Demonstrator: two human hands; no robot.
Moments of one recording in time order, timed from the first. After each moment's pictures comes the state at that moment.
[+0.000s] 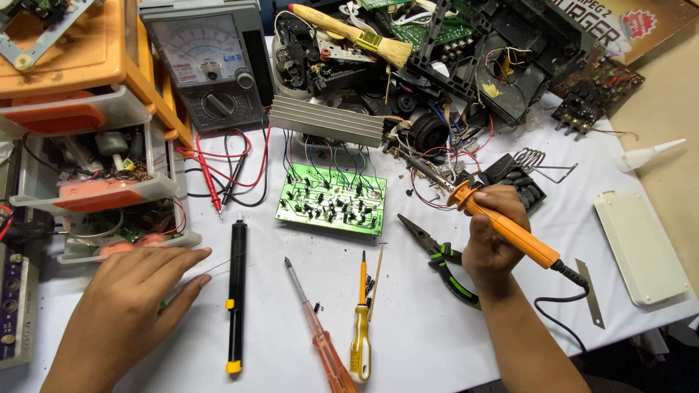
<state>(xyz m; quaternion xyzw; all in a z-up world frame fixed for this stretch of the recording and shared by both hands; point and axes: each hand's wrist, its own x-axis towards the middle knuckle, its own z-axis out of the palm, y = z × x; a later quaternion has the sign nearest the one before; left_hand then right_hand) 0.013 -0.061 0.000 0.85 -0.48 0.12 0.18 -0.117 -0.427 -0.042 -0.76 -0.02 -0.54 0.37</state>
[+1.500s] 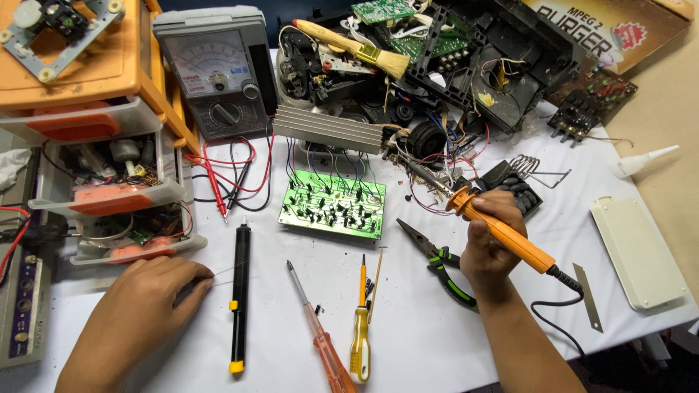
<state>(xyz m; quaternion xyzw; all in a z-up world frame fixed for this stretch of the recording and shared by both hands) 0.023 -0.051 -0.031 0.91 -0.38 -0.06 0.11 -0.116 -0.426 -0.037 -0.75 -0.03 -0.55 0.36</state>
